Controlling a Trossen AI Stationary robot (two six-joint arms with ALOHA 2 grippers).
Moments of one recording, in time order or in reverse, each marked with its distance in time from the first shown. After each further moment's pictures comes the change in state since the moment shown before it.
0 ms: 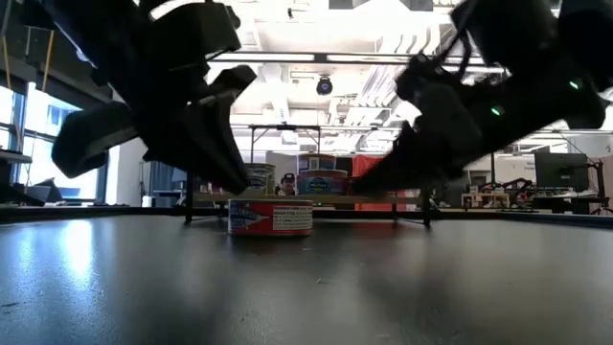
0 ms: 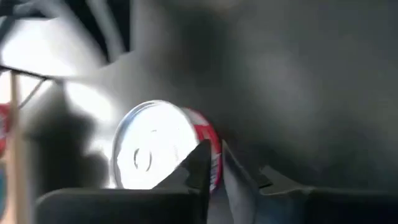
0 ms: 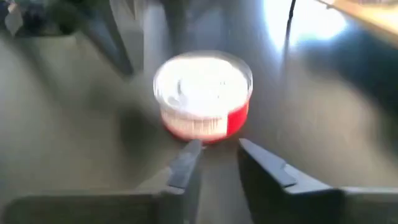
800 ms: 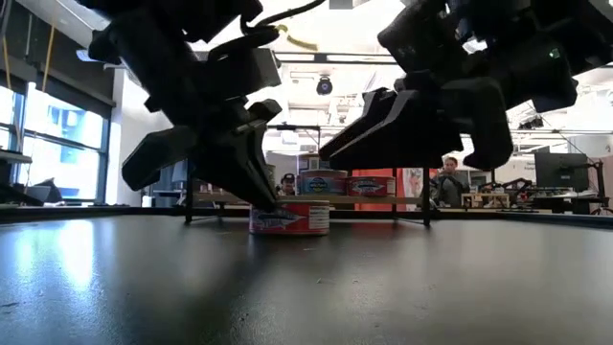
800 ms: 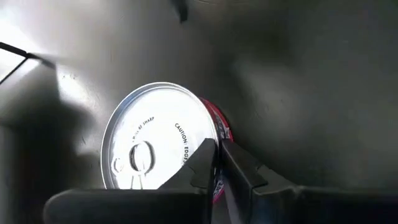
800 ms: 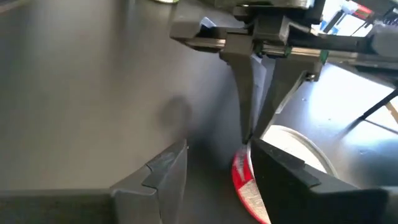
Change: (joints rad) left arm 0.159 0.069 0.017 0.043 0.141 0.005; right arm -0.008 0.000 0.097 -0.028 -0.252 -0.574
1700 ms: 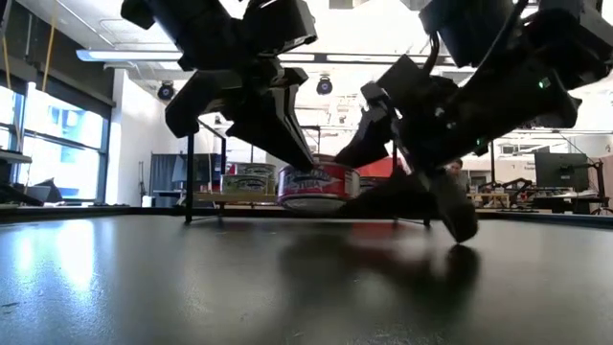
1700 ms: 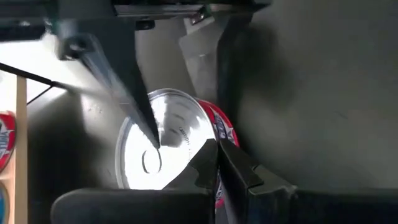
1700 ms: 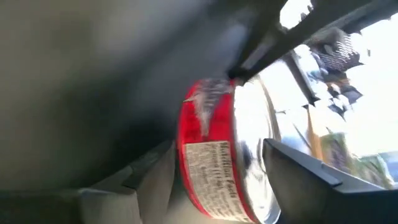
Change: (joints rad) left arm 0.004 0.005 0.185 -0.108 0.007 -0.006; right arm -0.013 0.074 0.002 -0.034 0.256 -0.482
